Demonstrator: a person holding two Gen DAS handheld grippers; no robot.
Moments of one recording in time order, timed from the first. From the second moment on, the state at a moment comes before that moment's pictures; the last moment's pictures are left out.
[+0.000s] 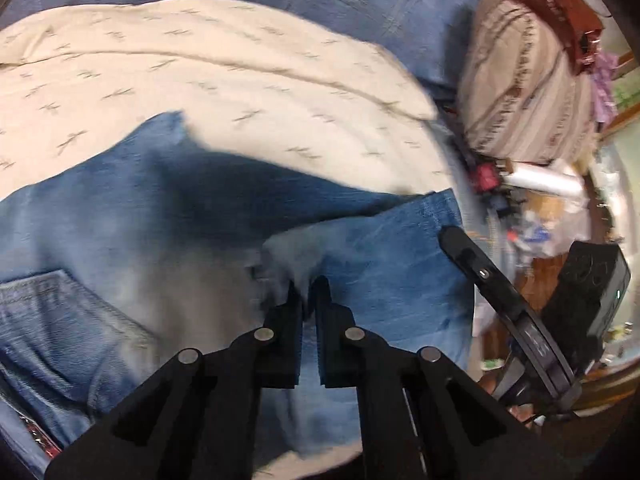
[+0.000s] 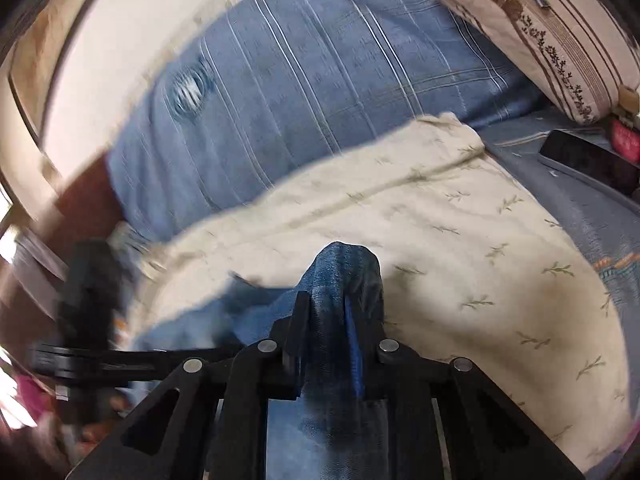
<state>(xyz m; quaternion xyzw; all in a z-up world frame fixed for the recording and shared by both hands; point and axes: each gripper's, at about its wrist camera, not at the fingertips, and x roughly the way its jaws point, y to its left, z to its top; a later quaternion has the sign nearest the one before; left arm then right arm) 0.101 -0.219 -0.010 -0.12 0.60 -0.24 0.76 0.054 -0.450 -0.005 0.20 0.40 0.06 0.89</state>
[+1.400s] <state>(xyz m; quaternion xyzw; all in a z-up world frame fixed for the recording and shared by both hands) 0.026 0.080 -0.019 -0.32 0.55 -0.14 0.76 -0.020 -0.260 -0.022 0.26 0.50 0.34 0.75</state>
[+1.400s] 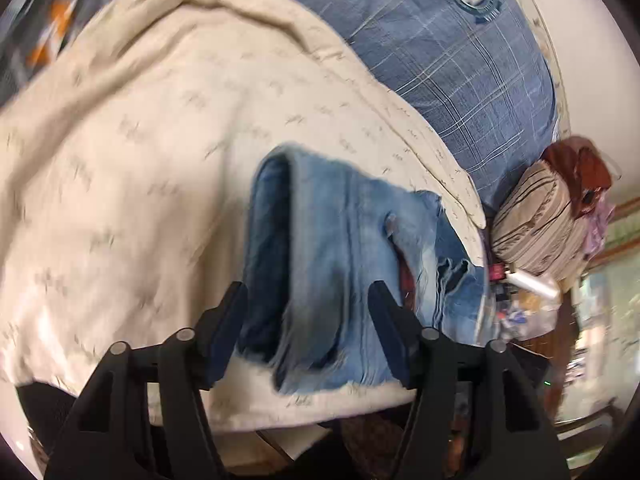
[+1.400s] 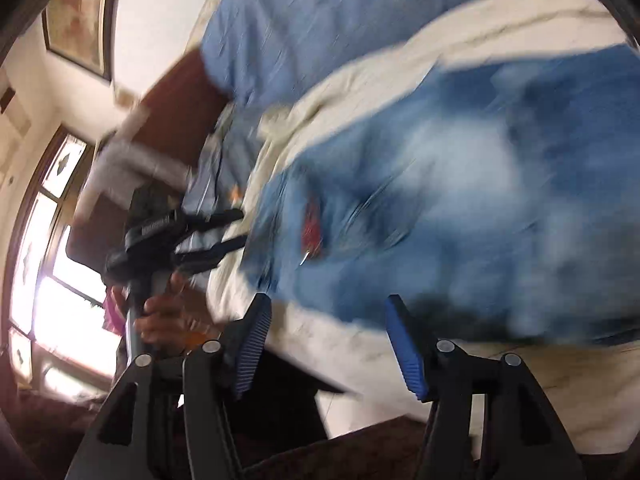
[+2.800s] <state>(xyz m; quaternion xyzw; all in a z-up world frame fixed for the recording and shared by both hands) 0.040 0.070 -0.040 -0.24 0.58 -0.14 0.76 0.003 -0.242 -0.062 0.35 0.57 0.27 0.69</state>
